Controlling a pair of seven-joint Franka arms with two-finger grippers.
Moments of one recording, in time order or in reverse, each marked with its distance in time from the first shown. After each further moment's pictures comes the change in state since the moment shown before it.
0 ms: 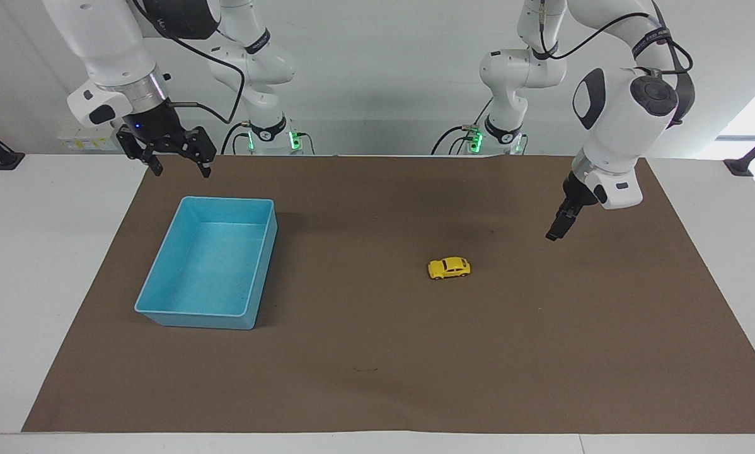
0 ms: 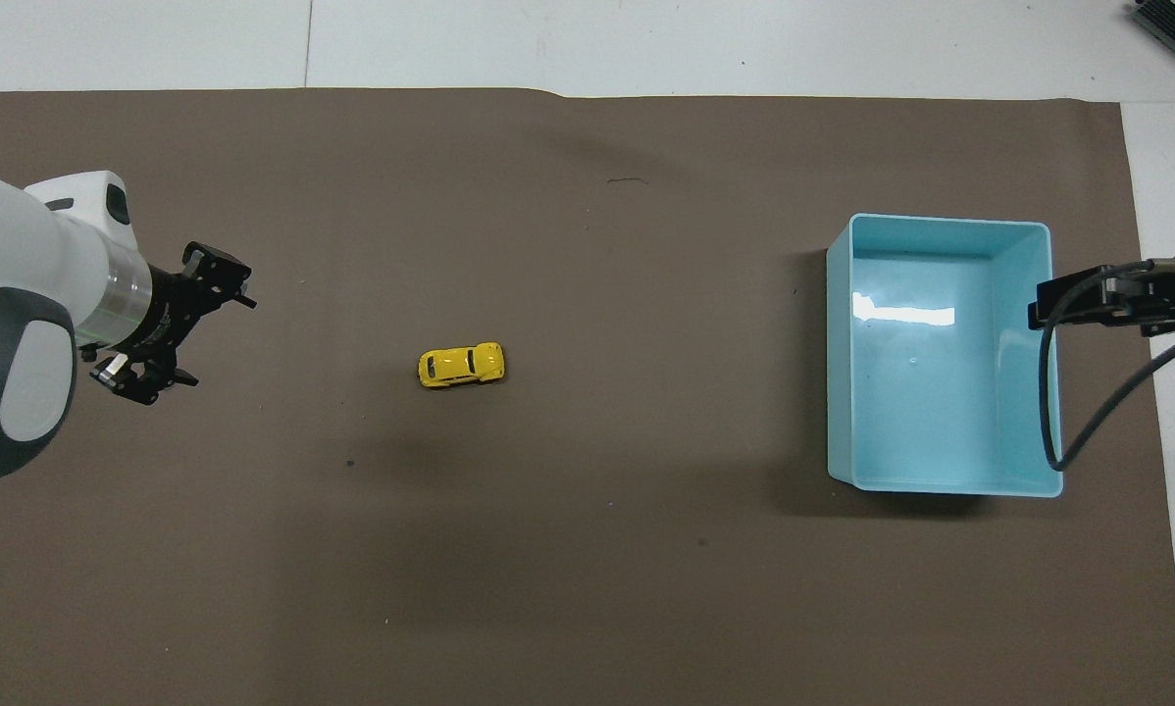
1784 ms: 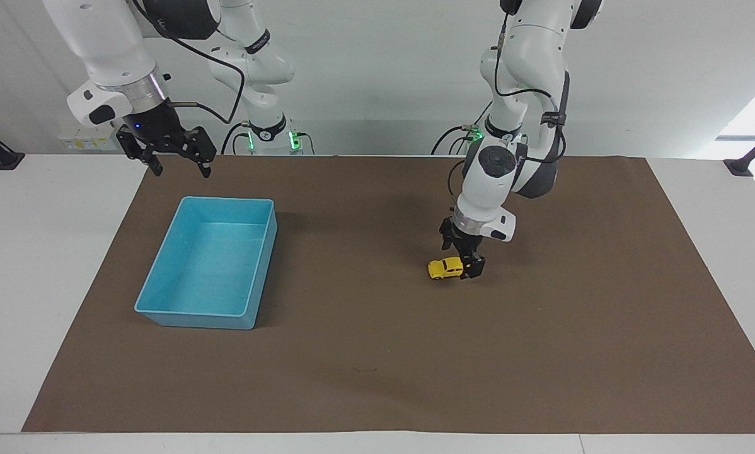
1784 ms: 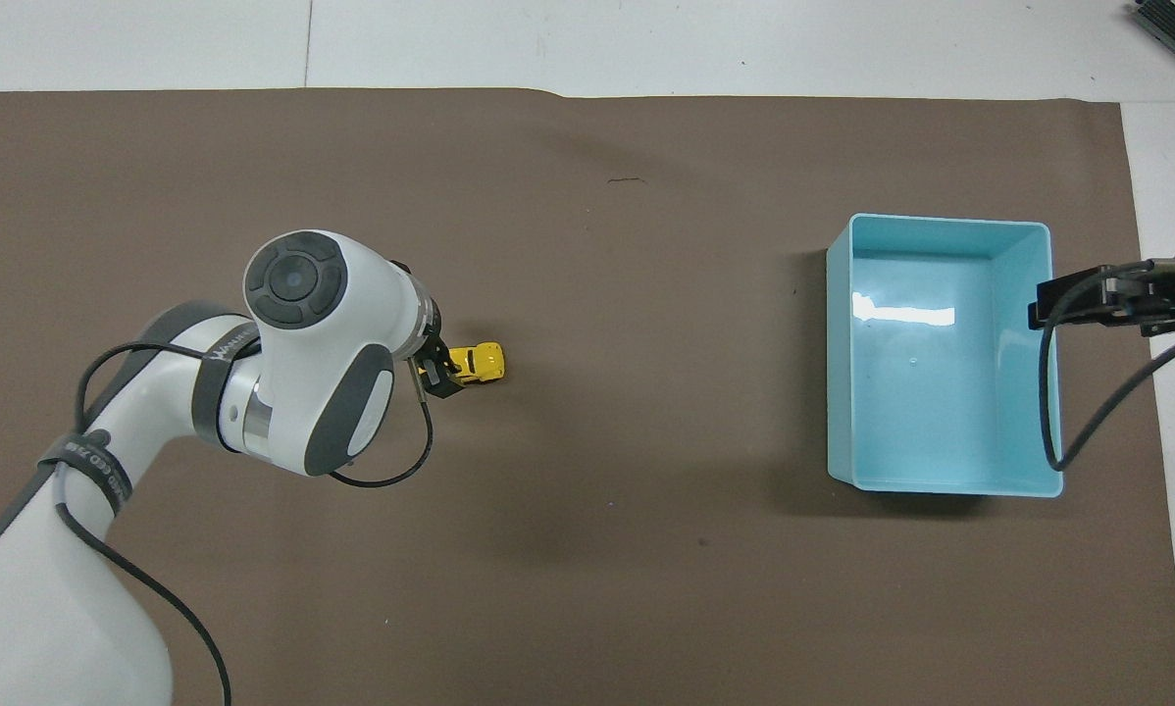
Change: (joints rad) left arm -0.303 0.229 -0.001 -0.138 -0.001 0.463 -1.115; right arm 0.000 0.000 0.000 0.000 0.000 0.000 0.000
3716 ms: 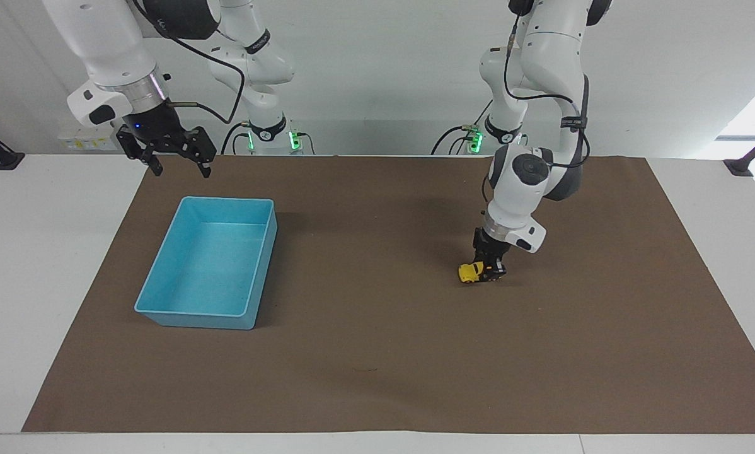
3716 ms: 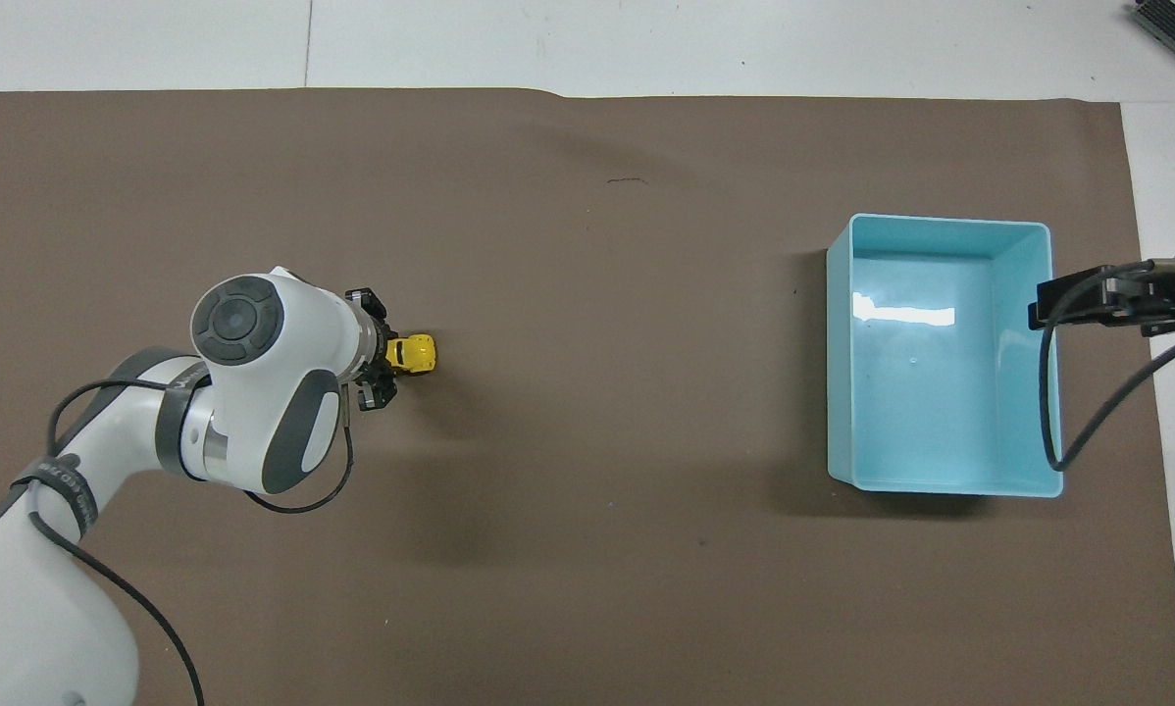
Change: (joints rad) left arm 0.140 -0.033 0.011 -0.086 -0.010 0.051 0.401; right arm 0.000 0.000 0.000 0.000 0.000 0.000 0.000
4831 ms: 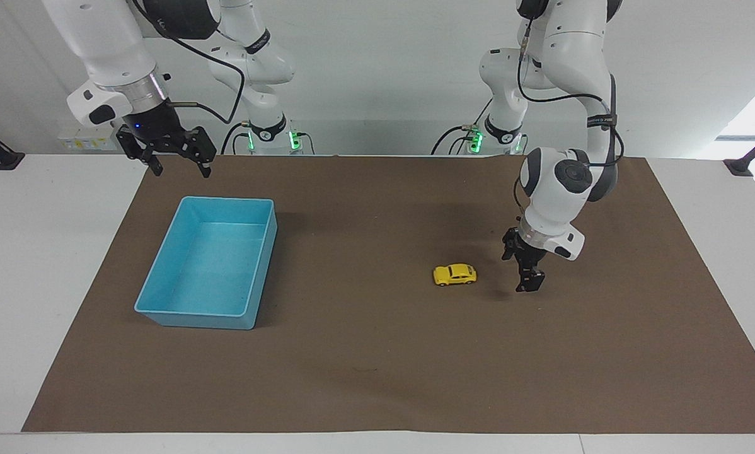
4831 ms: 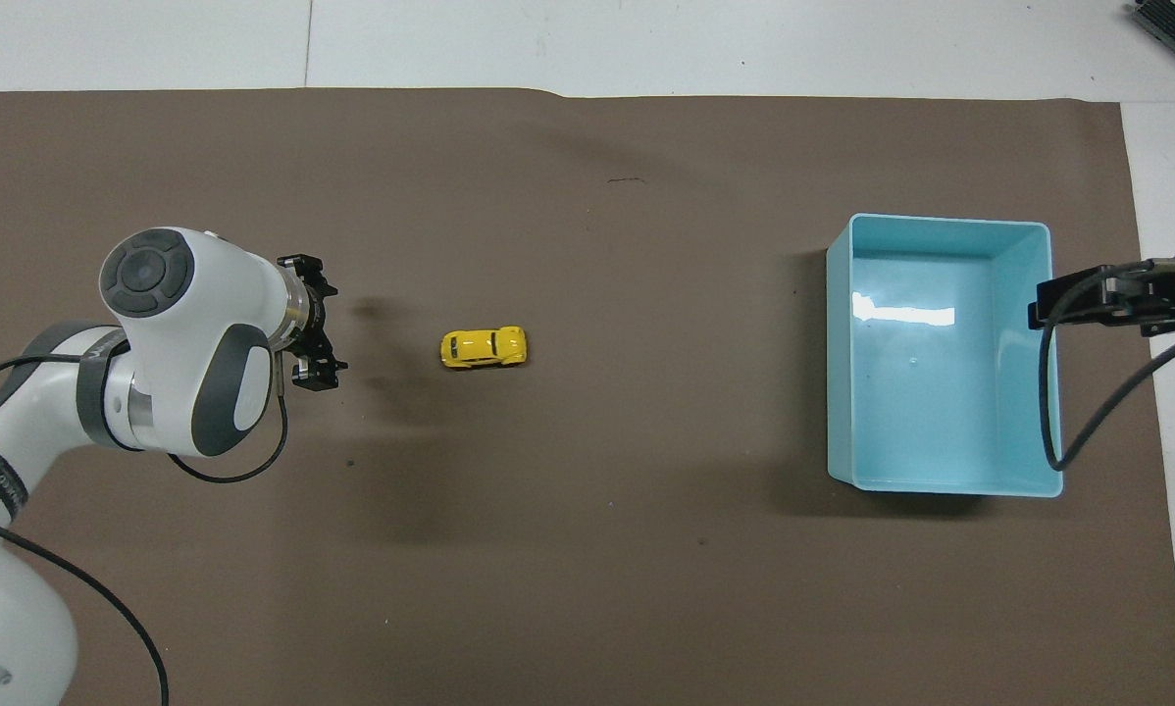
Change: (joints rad) left arm 0.072 0.017 0.015 0.096 0.000 -0.092 0.070; right arm 0.000 0.000 0.000 0.000 0.000 0.000 0.000
